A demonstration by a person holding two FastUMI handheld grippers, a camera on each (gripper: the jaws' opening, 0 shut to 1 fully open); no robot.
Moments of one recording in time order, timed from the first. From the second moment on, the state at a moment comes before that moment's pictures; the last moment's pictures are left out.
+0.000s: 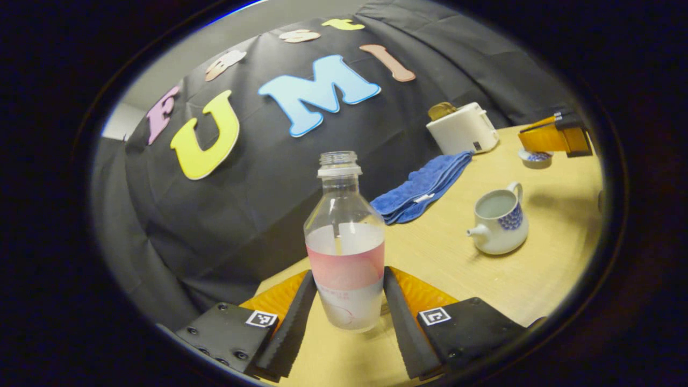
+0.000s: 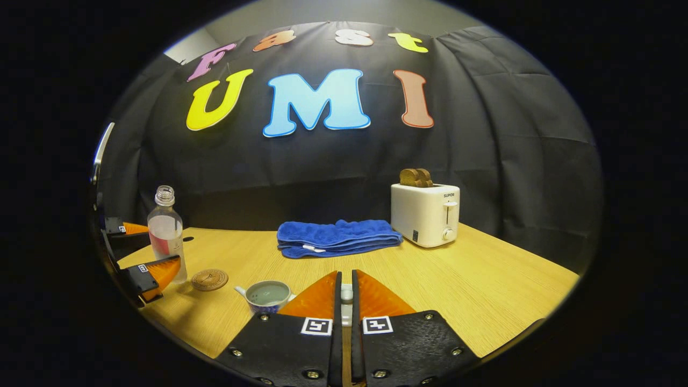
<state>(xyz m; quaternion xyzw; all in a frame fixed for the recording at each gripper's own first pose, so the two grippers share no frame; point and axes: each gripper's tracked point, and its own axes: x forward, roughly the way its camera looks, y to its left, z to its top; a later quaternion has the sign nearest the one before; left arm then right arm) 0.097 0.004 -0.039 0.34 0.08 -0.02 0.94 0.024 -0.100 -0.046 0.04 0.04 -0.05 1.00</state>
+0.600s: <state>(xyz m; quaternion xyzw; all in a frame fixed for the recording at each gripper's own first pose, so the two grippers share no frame) 0.111 -0.034 -0.039 0.53 0.08 -0.06 0.84 0.012 -0.122 -0.052 0.05 0.03 -0.07 1.00</state>
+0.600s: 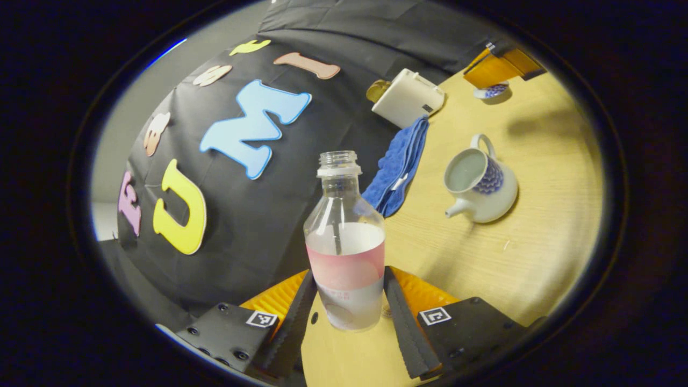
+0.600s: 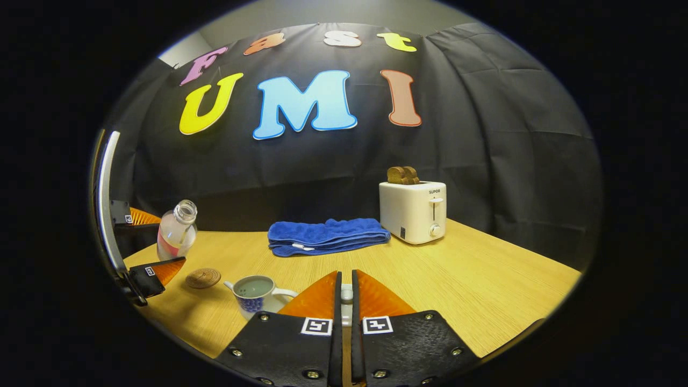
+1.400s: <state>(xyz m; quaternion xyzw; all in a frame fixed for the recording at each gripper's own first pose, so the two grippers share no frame) 0.121 -0.056 -0.032 0.71 0.07 -0.08 0.69 0.000 -0.146 -0.059 0.07 0.03 -0.08 0.99</state>
